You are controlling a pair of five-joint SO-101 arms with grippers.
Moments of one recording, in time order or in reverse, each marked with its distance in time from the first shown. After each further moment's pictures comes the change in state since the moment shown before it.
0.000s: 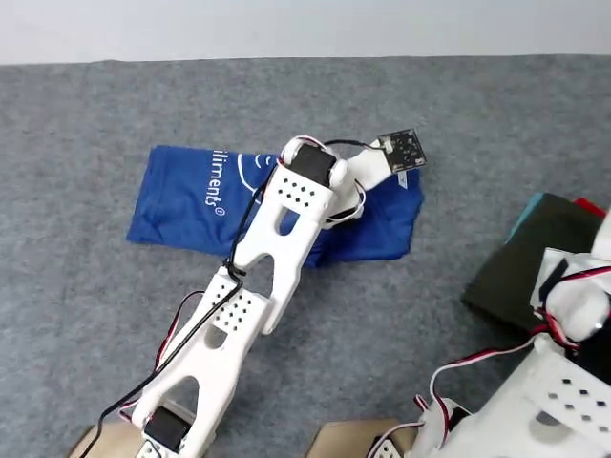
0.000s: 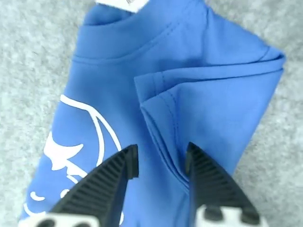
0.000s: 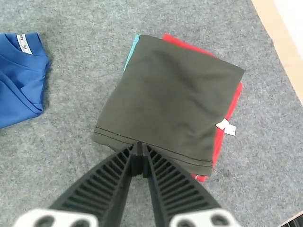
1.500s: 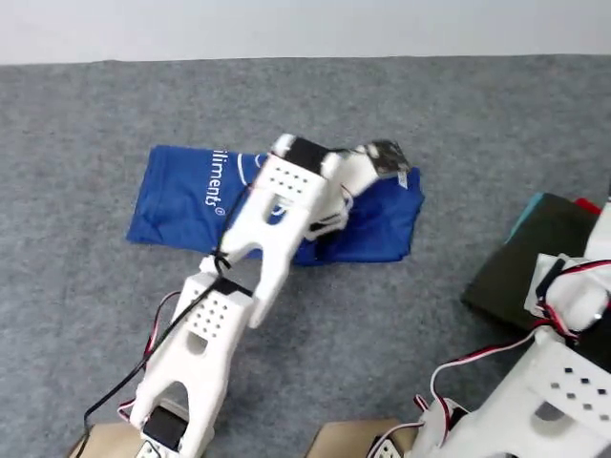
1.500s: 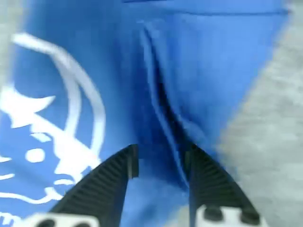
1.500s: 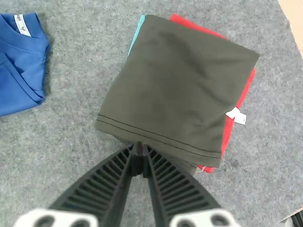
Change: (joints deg) left arm -4.0 -15.4 30.6 -5.2 0.6; right arm 0.0 -0.1 4.6 0.0 0.0
